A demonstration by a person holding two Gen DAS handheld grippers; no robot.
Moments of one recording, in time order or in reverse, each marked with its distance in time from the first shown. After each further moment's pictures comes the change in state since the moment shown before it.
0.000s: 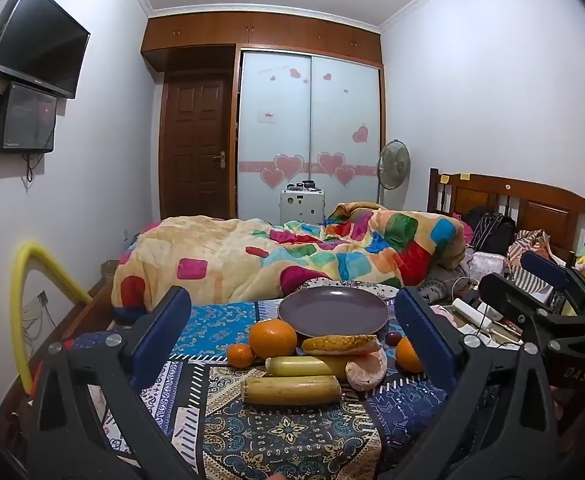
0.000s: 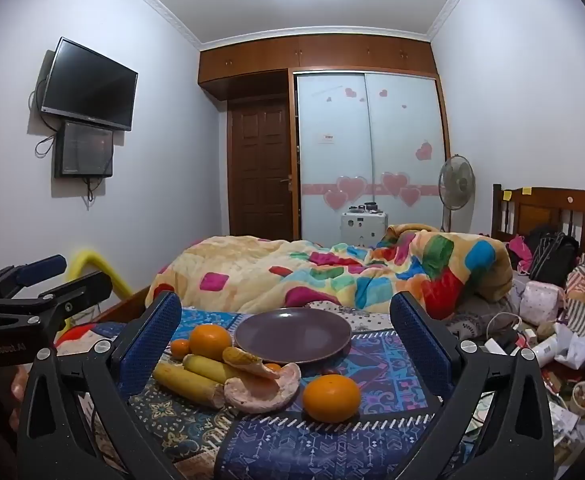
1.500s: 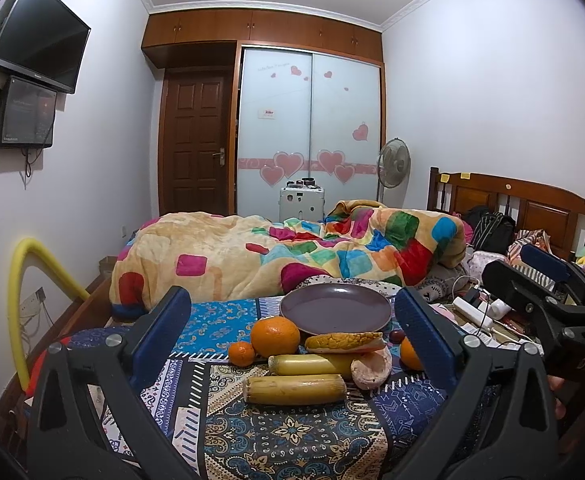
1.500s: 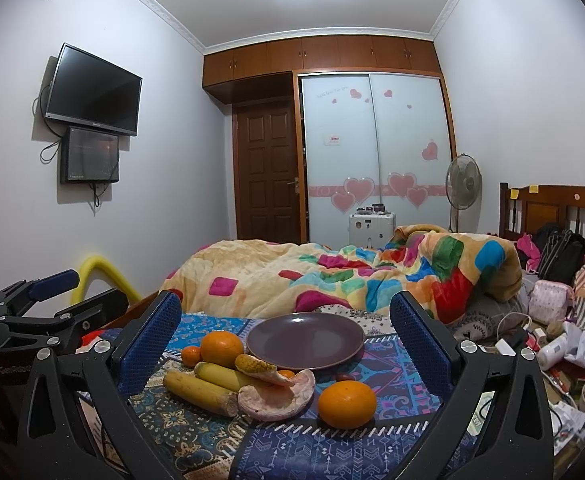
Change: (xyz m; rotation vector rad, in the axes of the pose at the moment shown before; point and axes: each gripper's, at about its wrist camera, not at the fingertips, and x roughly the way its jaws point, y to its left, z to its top) left arm 0.004 0.005 -0.006 -0.007 0.002 -0.001; right arm 0.005 0.006 0.001 0.012 -0.006 0.020
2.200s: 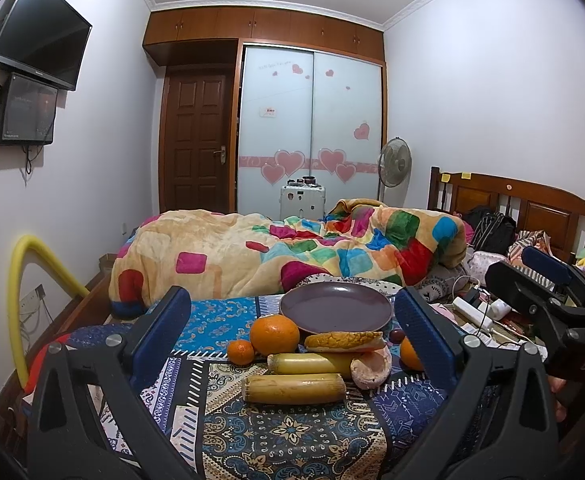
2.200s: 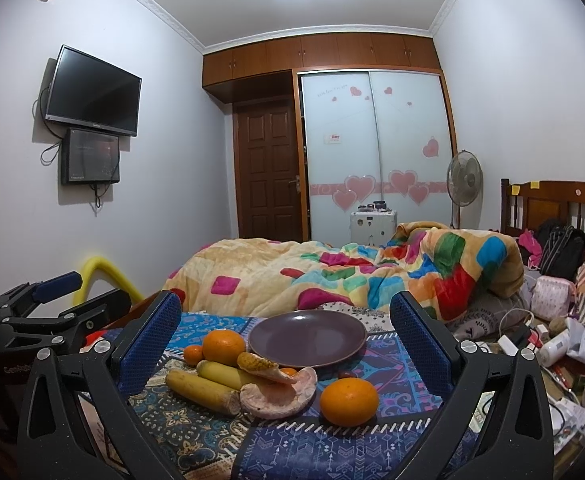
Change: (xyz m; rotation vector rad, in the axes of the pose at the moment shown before) left arm 0.002 0.000 -0.002 -0.004 0.003 0.000; right arm 0.002 0.004 -0.001 0.008 0.003 0.003
